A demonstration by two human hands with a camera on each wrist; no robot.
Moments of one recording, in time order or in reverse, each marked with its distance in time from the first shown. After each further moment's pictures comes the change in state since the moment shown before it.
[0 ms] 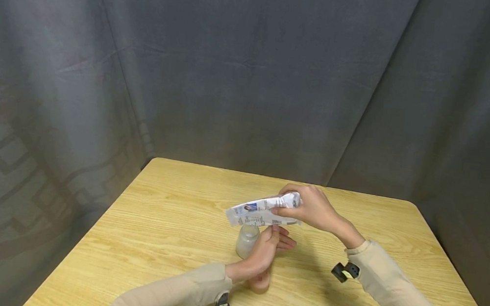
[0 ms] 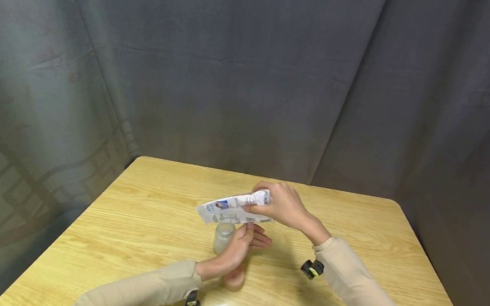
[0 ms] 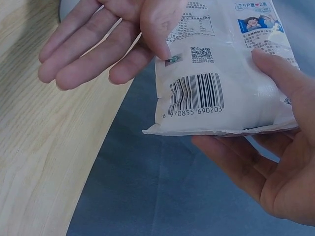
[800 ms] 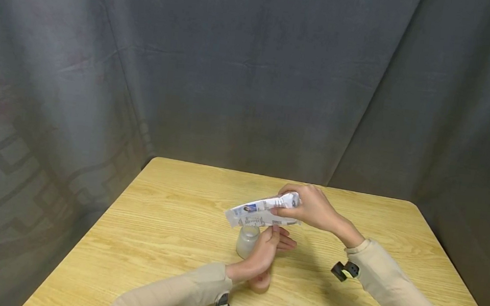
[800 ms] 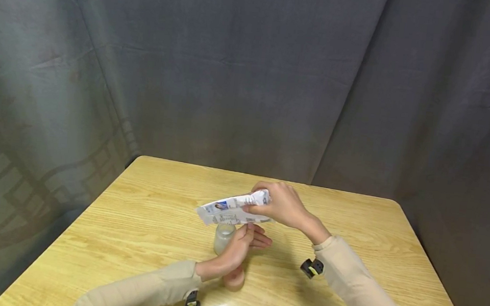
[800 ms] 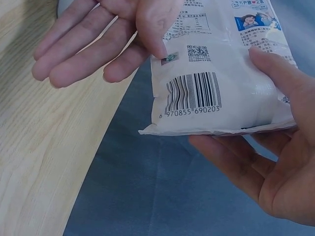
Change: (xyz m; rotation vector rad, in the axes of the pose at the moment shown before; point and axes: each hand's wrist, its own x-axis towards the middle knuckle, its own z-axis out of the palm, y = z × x) left_hand -0.002 -0.001 -0.001 0.047 -0.017 0.013; right_hand 0.000 -0.001 -0.001 -0.023 -0.014 -0.014
